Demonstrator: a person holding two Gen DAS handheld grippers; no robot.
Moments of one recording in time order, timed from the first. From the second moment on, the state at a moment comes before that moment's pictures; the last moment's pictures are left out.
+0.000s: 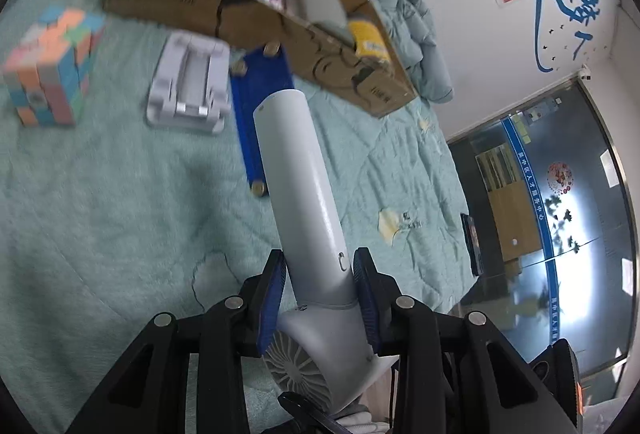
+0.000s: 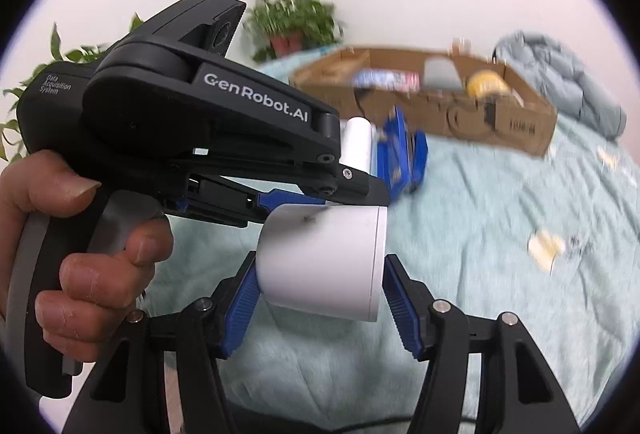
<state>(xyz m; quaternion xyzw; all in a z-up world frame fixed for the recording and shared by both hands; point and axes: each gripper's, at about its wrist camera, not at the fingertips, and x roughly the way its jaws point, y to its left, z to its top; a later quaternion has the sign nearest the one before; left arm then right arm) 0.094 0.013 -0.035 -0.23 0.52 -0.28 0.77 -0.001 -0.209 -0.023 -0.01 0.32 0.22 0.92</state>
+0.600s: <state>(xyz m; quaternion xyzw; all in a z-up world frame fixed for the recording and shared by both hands) 0.182 0.030 0.086 -0.15 0.41 -0.32 0.84 0.085 -0.189 0.048 -0.01 0.23 0.21 0.95</state>
